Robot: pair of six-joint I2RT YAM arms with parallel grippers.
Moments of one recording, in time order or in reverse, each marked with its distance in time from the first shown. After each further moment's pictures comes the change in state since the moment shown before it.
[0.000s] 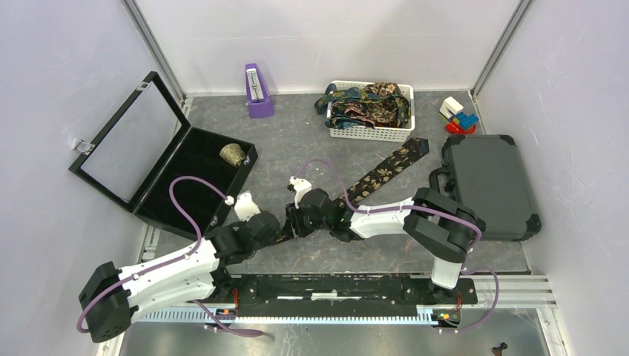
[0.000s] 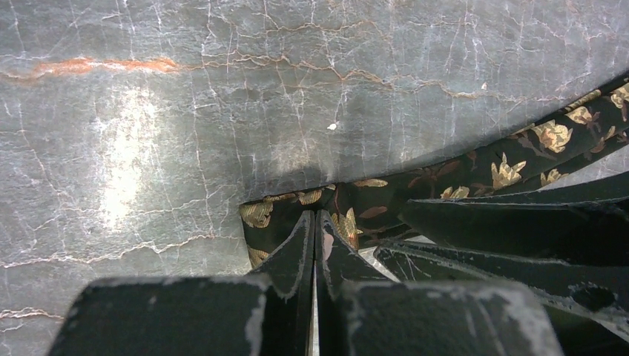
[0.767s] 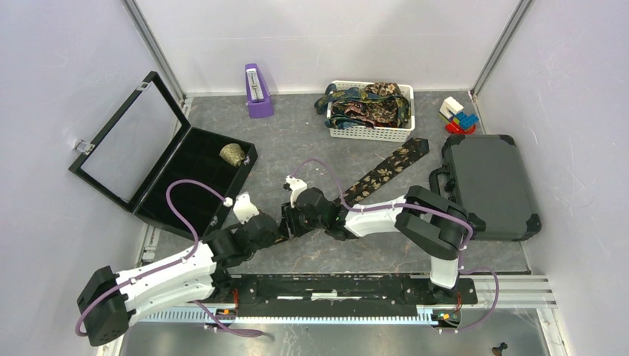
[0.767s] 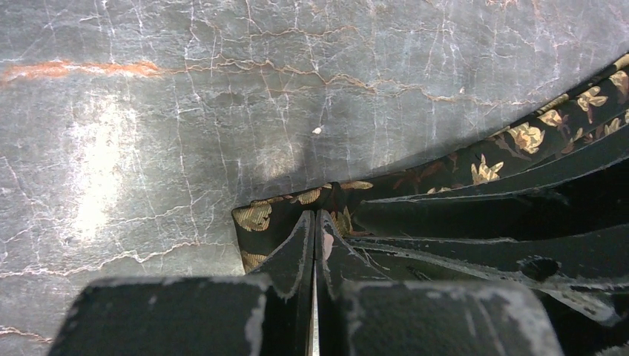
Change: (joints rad) left arm 0.000 -0.045 -0.046 0.064 0.002 -0.002; right arm 0.000 0.056 0.045 0.026 -0.048 0.050
